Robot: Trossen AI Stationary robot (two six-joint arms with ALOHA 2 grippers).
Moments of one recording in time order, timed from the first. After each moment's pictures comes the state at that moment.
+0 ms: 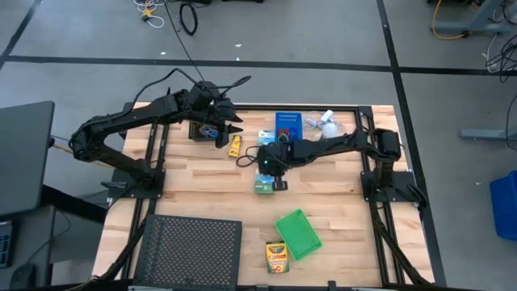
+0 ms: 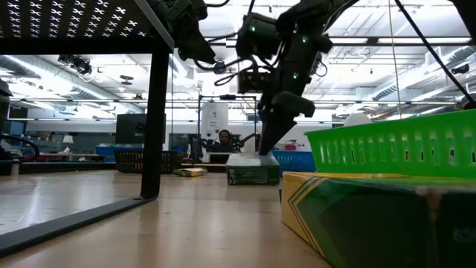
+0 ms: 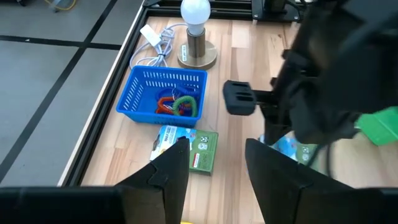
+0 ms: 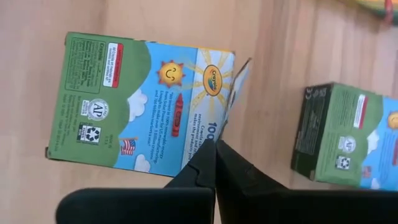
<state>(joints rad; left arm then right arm) 0.41 1.31 1.21 -0.51 0.18 0.24 -0.06 1.92 1.34 -0.61 0.09 -0.24</state>
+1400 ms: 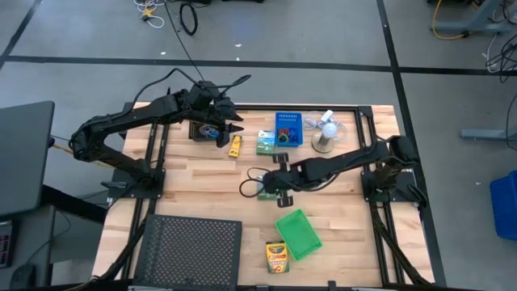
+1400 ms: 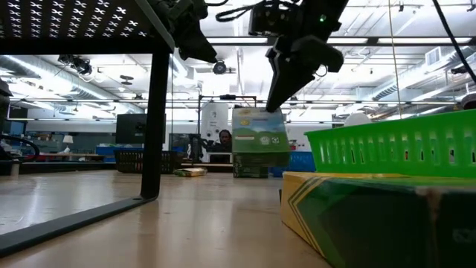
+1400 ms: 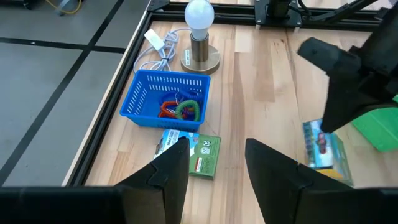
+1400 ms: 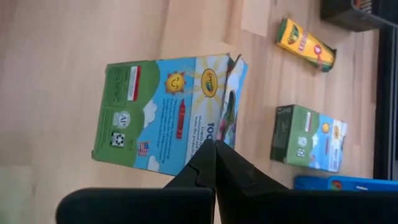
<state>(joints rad) 0.41 1.31 1.21 -0.49 0.18 0.23 0.18 1.78 1.36 -0.70 0.36 -0.12</state>
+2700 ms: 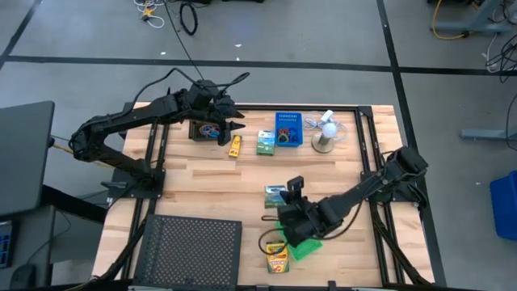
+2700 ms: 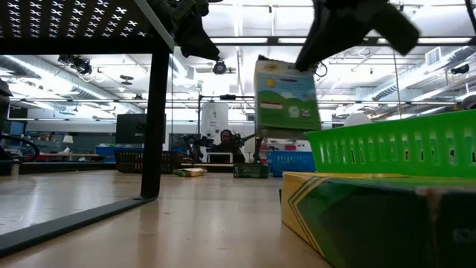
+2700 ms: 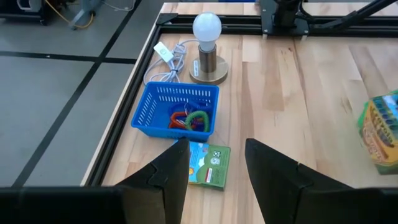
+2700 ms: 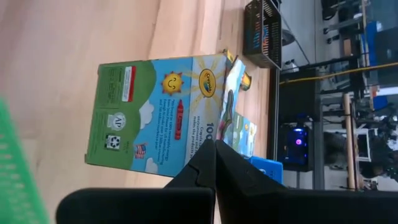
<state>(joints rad) 0.41 1.31 1.21 -0.45 0.15 0.25 0.54 1.79 1.36 -0.84 0.89 0.03</state>
